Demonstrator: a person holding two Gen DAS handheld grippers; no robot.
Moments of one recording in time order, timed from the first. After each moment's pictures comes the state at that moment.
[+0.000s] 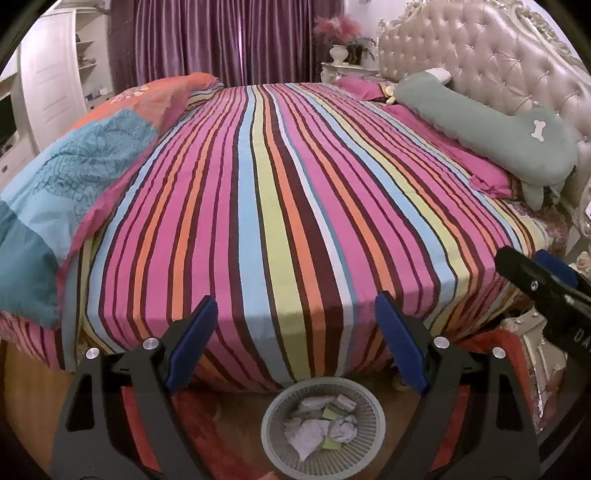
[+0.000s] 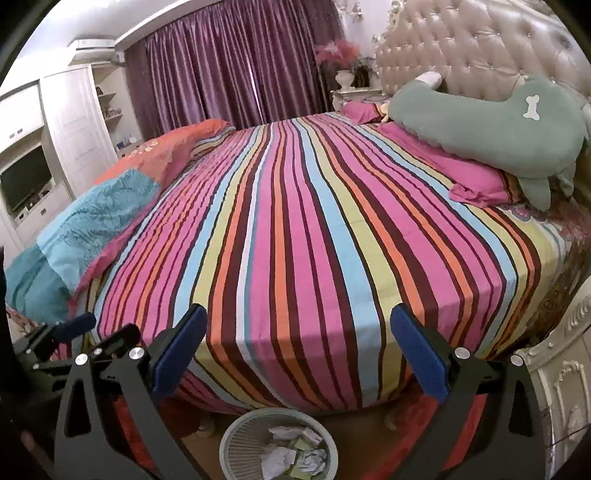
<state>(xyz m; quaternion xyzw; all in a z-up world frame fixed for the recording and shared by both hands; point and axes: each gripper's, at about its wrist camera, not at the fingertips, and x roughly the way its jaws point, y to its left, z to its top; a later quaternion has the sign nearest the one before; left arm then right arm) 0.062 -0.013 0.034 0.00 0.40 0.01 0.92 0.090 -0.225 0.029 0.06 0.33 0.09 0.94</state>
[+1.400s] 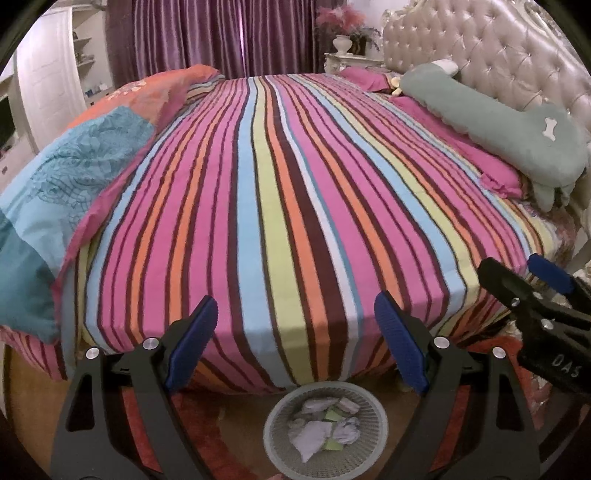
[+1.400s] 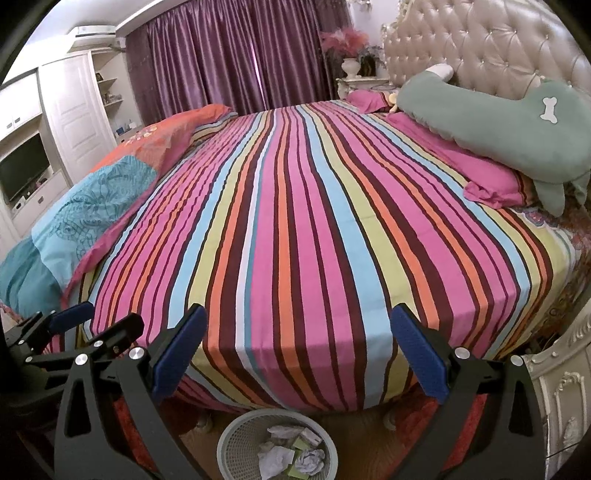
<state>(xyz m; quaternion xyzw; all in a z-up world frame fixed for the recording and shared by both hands) 0.090 -0.018 0.034 0.01 0.42 0.02 0.91 0.116 -0.213 0.029 0.05 0.35 0.10 0.93</state>
